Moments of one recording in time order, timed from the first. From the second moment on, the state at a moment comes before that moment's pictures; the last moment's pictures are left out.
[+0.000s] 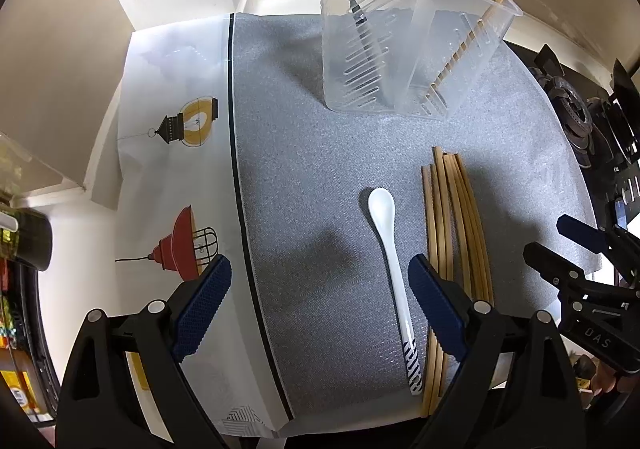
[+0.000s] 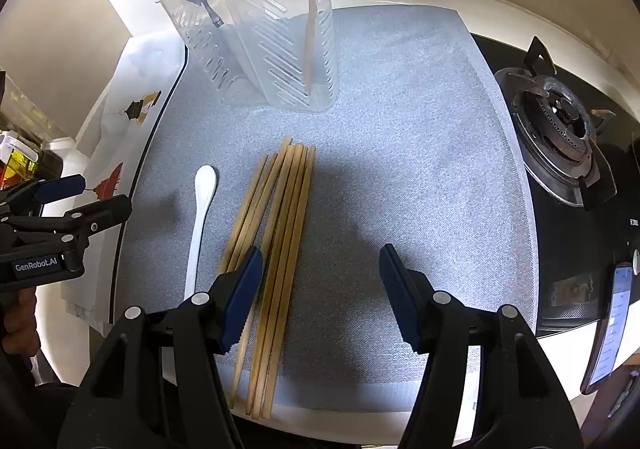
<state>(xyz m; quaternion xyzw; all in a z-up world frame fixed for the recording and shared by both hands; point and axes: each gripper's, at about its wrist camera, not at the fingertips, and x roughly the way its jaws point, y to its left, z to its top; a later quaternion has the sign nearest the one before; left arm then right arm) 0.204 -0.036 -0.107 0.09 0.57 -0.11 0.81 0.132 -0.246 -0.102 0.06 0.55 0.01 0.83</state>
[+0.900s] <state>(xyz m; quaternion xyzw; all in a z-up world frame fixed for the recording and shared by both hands) 0.213 -0.026 -0.122 0.09 0.58 -0.11 0.80 0.197 -0.239 -0.155 0.08 0.60 0.03 0.80</state>
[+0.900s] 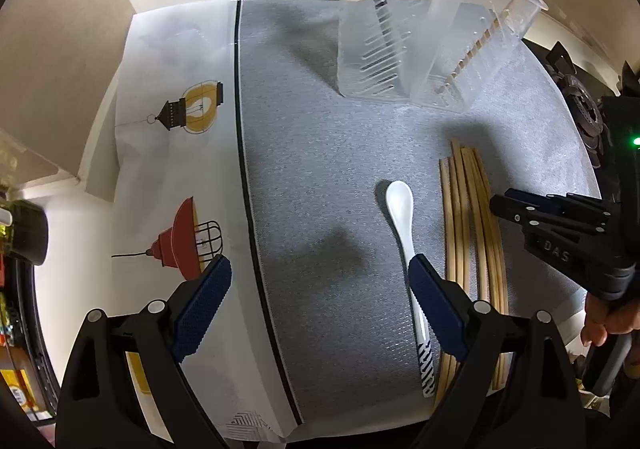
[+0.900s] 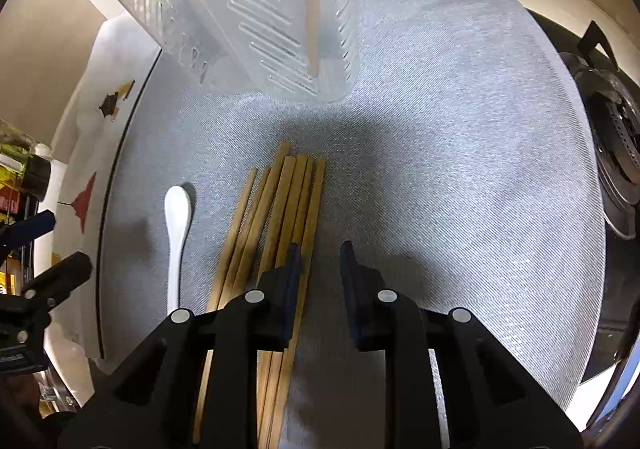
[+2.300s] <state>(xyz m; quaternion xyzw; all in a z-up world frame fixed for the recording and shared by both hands) 0.263 -0.069 -0.172 0.09 0.59 -0.26 0.76 0.171 -0.252 -0.162 0.07 0.58 0.01 0.81</state>
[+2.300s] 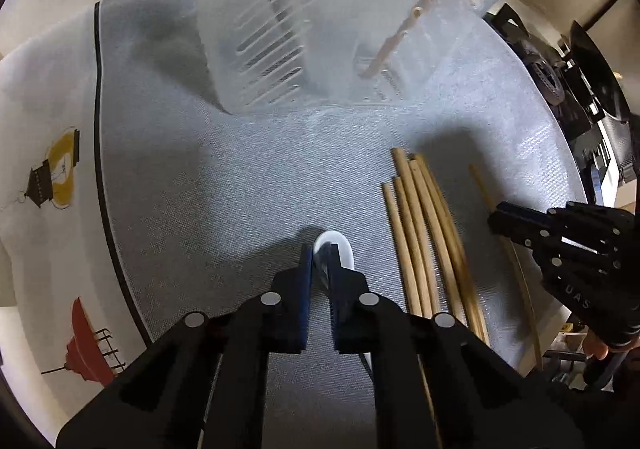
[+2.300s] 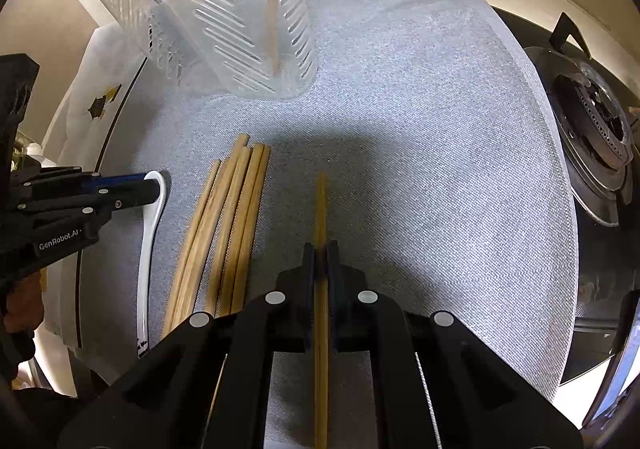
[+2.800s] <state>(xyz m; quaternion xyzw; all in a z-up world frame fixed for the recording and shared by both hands) 0.228 -0.045 -0.063 0.07 0.49 -0.24 0.84 0.152 -0.255 -0.080 0.06 0.48 0.04 0.87</state>
